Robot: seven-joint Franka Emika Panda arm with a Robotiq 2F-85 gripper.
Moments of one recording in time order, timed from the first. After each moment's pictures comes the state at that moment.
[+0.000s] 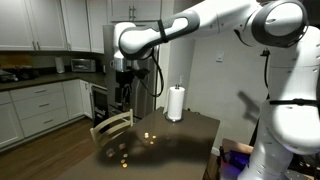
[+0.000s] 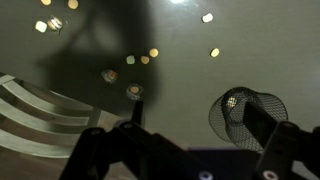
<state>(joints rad) 0.08 0.22 0.10 -1.77 0.05 1.98 -0.20</state>
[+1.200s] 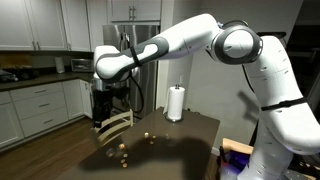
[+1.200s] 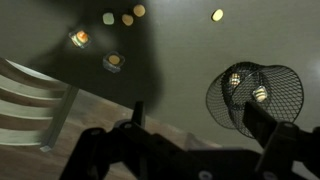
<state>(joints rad) 0.11 0.54 0.14 -1.52 0.05 2.10 -0.19</state>
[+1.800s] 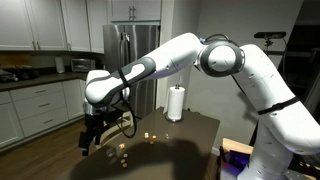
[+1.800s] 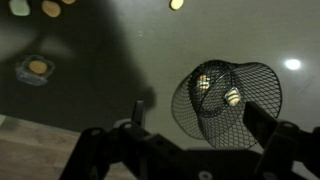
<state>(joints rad) 0.11 0.73 0.23 -1.47 0.16 2.19 -0.19</state>
